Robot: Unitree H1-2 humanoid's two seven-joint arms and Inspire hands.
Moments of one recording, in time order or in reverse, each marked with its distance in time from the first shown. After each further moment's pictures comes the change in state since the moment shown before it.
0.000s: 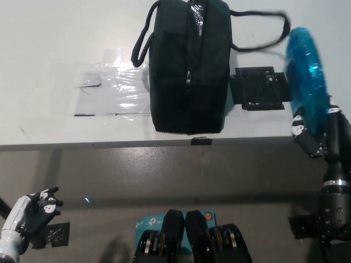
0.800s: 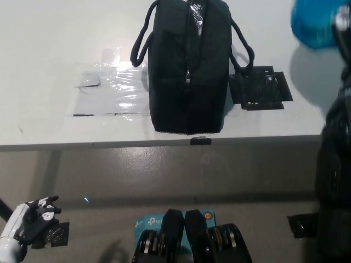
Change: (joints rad) left_arm 0.031 0.004 0.002 0.000 0.000 -0.003 0.000; right_arm -0.436 0.111 -0.221 -0.161 0.429 0.338 0.047
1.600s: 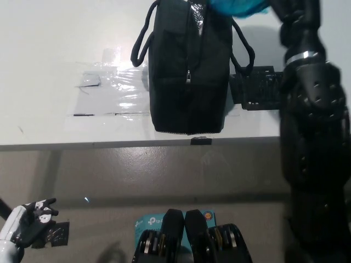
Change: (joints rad) left_arm 0.012 0.006 0.005 -0.001 0.000 -0.019 0.000; right_arm -0.049 0.054 0.244 -0.057 0.026 0.151 0.066
